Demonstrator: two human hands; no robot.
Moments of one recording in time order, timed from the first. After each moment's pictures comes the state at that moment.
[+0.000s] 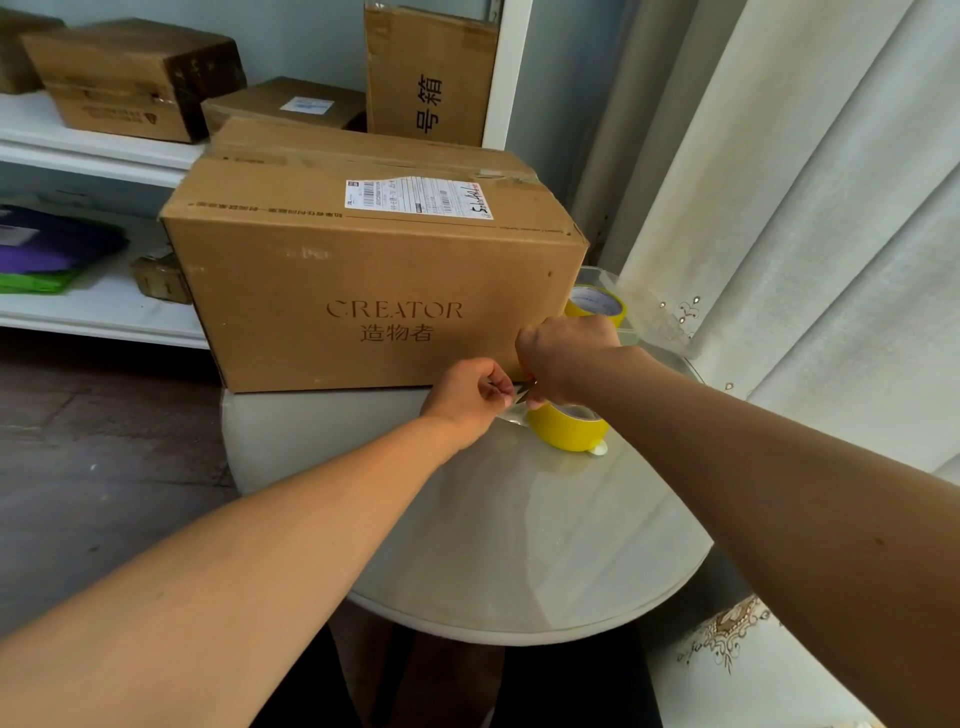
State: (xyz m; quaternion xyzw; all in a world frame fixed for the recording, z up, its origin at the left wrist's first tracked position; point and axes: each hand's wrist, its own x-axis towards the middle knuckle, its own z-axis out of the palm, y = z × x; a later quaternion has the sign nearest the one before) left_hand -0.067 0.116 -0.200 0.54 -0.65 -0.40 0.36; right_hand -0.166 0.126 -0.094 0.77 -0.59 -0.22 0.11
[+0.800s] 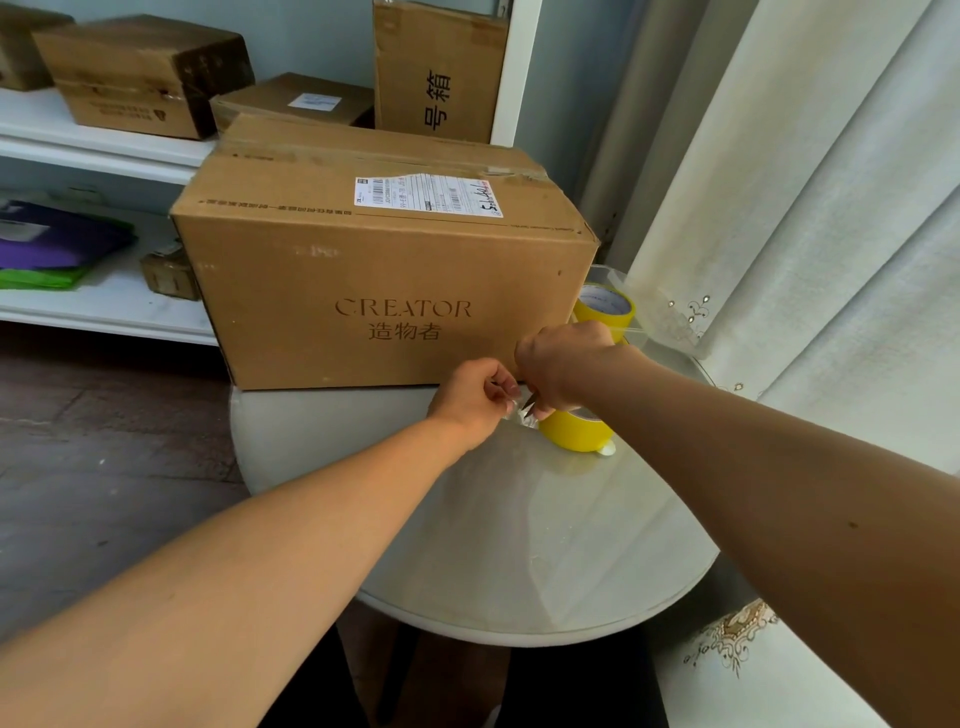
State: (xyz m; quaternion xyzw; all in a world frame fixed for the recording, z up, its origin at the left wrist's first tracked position) left_hand -0.065 0.117 -0.203 0.55 -0.63 -0.41 0.36; right_hand -0.159 0.120 -0.102 0.76 -0.58 -0.28 0.08
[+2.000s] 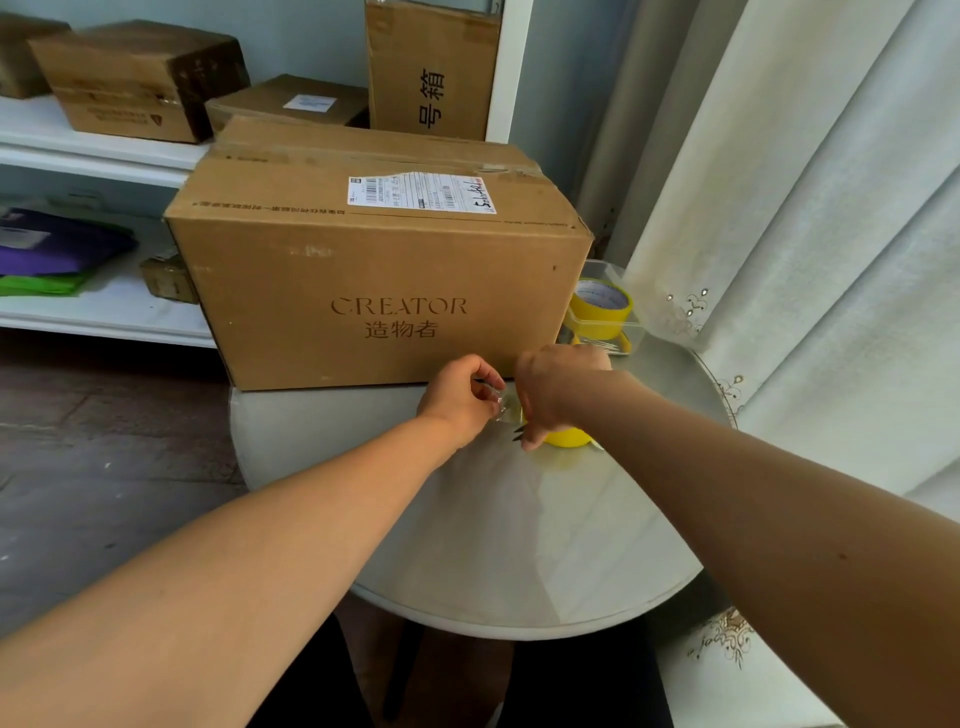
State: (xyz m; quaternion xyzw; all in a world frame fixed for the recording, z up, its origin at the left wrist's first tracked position) left_hand -0.060 0.118 -0.206 0.58 -0.59 -0.41 0.37; right_hand -0.164 0.130 -0.117 0.76 -0.60 -0.24 0.03
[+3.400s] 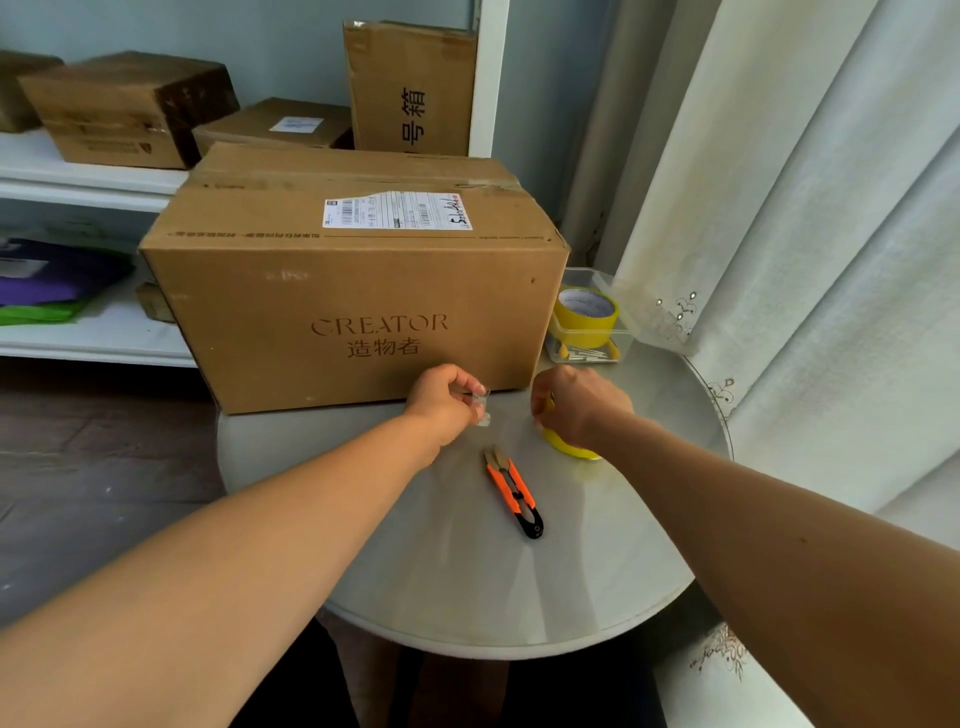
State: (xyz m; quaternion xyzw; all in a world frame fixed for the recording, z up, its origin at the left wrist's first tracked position) left_hand -0.063 0.110 -0.198 0.59 -0.54 -0.46 0.38; right_hand -0.219 0.113 -0.161 0.71 -0.69 0.00 -0.10
